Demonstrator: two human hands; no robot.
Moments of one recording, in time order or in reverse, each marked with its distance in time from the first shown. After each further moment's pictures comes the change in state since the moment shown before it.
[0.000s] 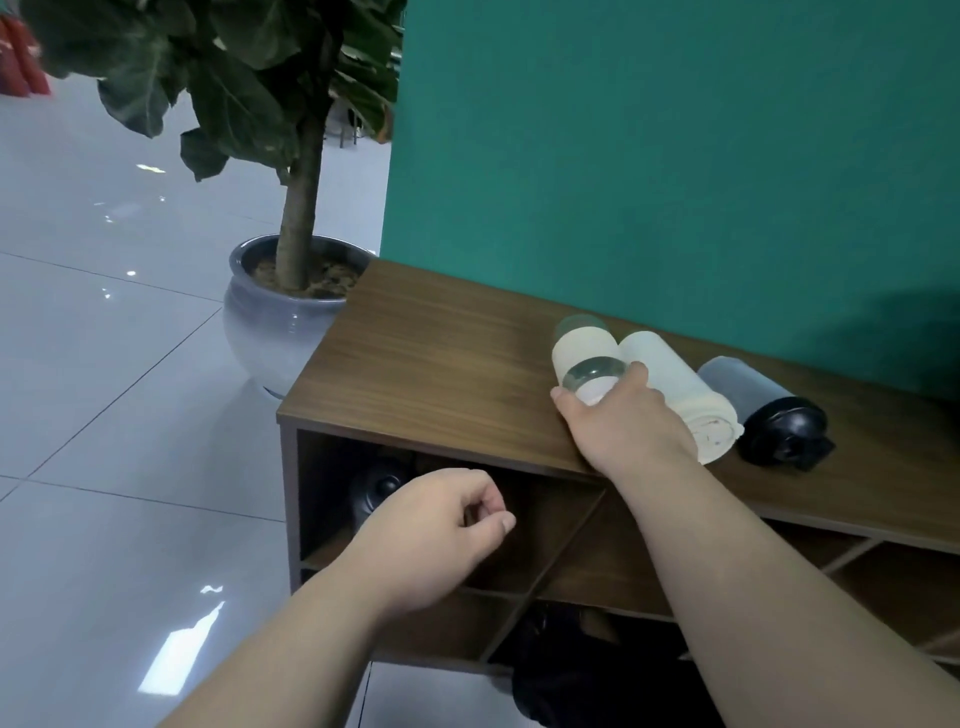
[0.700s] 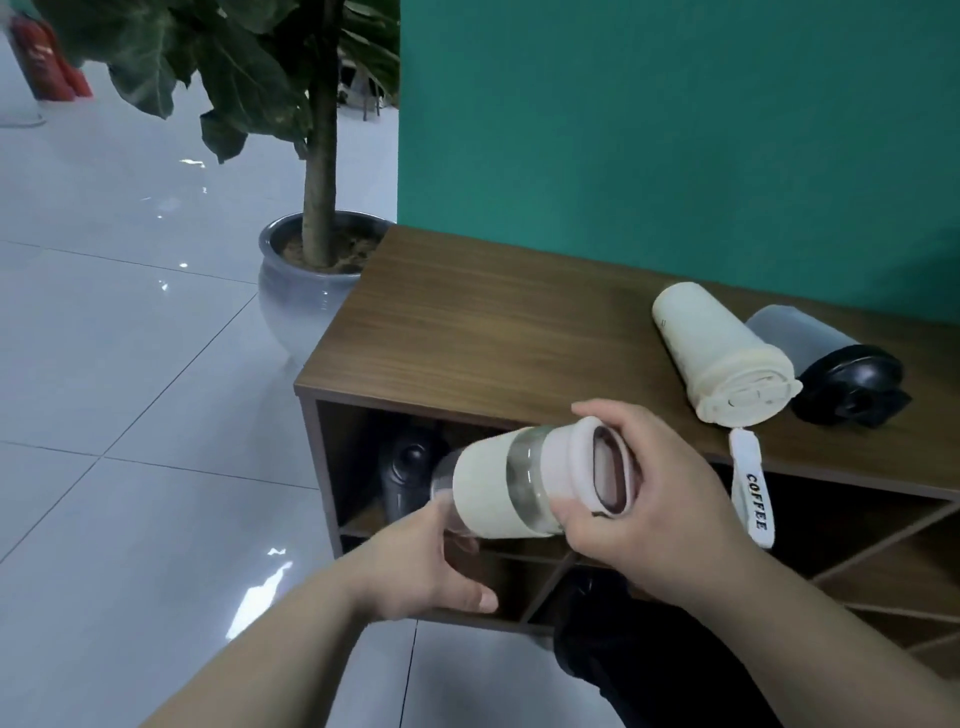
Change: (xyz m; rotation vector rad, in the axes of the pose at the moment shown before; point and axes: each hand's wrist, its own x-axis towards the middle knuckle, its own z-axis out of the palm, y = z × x) left_hand -0.007 -0.078 0.028 -0.162 -0.360 -0.256; right_hand -0.083 0.053 0.010 0.474 -0.143 -0.595
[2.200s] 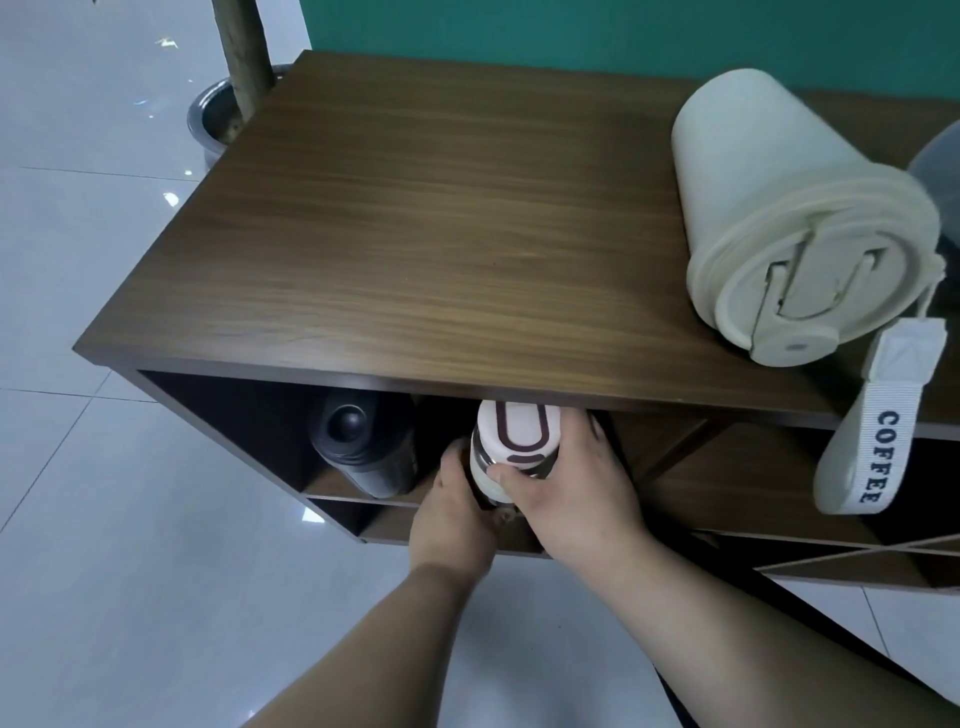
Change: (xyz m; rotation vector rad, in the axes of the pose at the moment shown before) left_hand 0.144 -0.064 0.108 -0.052 0.505 -0.309; right_hand 0.050 0.131 0.149 0.092 -0.075 0.411
